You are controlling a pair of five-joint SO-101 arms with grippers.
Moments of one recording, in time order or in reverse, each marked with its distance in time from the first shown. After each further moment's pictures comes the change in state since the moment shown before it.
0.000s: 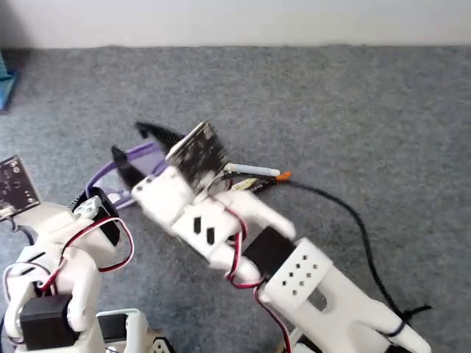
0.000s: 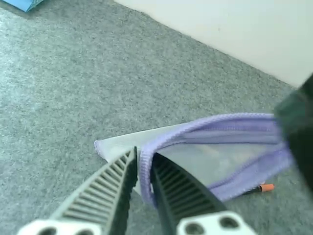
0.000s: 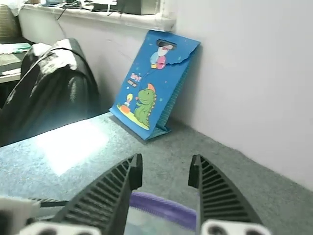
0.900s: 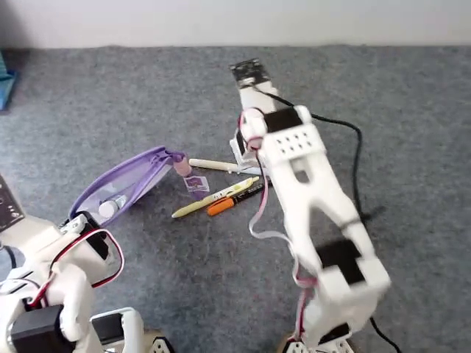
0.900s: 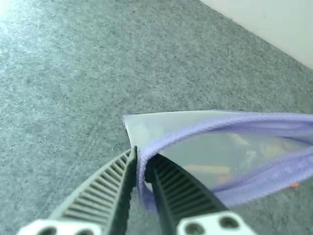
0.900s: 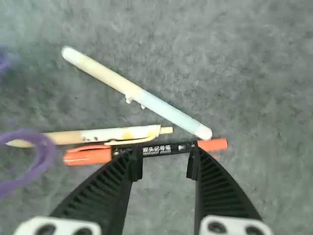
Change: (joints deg) left arm -7.8 -0.6 -3.6 11.2 0.0; right arm 28.8 54.8 -43.2 54.9 7.6
